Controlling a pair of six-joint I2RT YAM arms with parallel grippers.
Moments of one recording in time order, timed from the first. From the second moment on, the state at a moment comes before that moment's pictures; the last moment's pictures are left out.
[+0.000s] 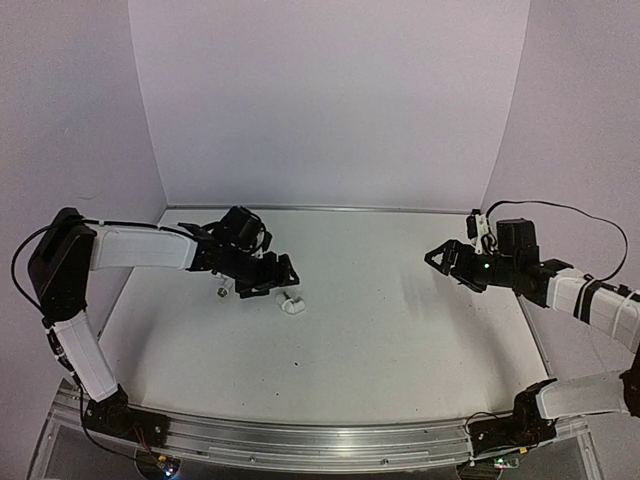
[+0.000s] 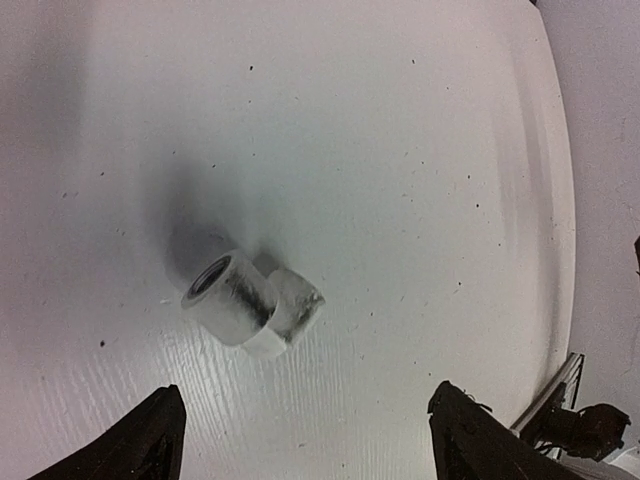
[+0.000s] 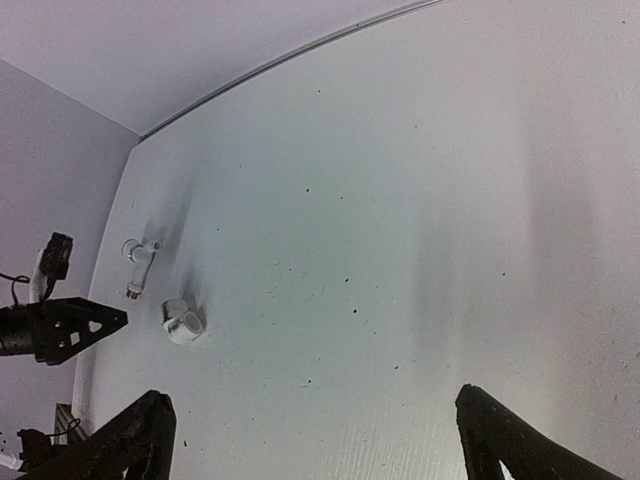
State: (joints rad) left arm -0.71 1.69 1.11 -0.29 0.21 -0.76; right arm 0.28 1.15 0.72 -0.15 -0.31 0.53
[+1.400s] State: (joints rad) left arm -0.74 1.83 1.04 0.08 0.27 -1.01; right arm 0.74 1.54 0.81 0.14 -0.30 0.67
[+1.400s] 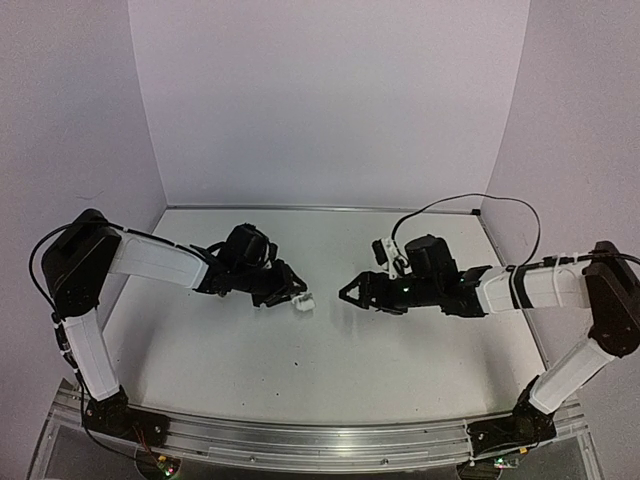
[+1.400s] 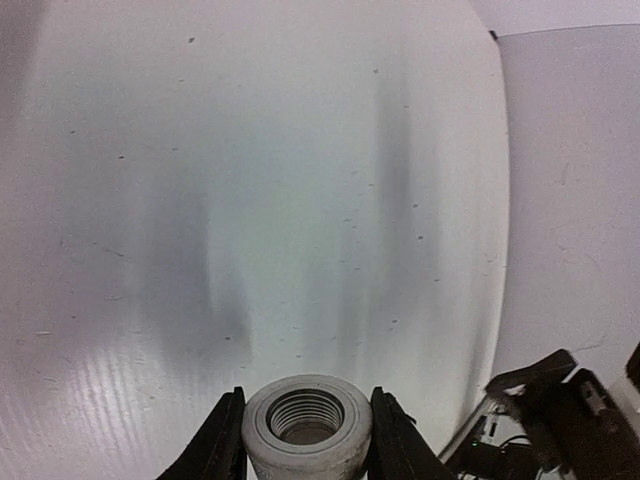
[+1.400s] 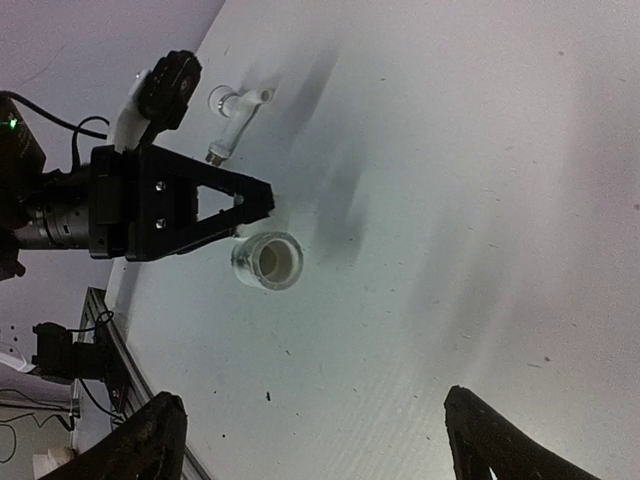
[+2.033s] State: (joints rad) left arm -0.81 1.71 0.92 0.36 0.28 -1.19; right arm 0.86 1.76 0.86 0.50 -0.31 0.72
